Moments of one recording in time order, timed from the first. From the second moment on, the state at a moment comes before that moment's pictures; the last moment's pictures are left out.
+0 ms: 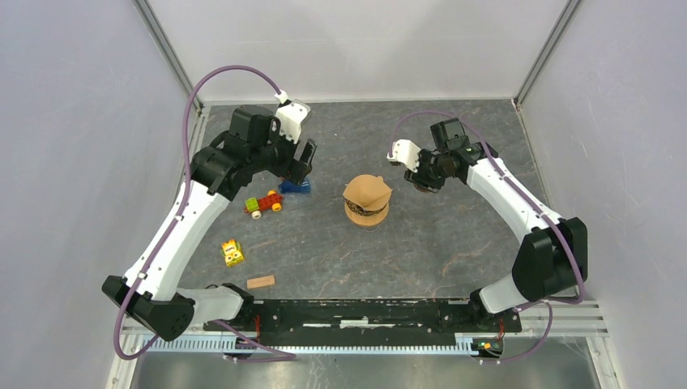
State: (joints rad) left arm -0.49 1.25 1.50 -0.89 0.04 0.14; right arm 0.32 1.49 1.23 -0.76 -0.29 -0.93
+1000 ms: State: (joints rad) left arm -0.49 1.27 1.50 -0.88 0.08 0.14; right arm 0.33 1.52 1.19 -0.64 -0.24 -0.94
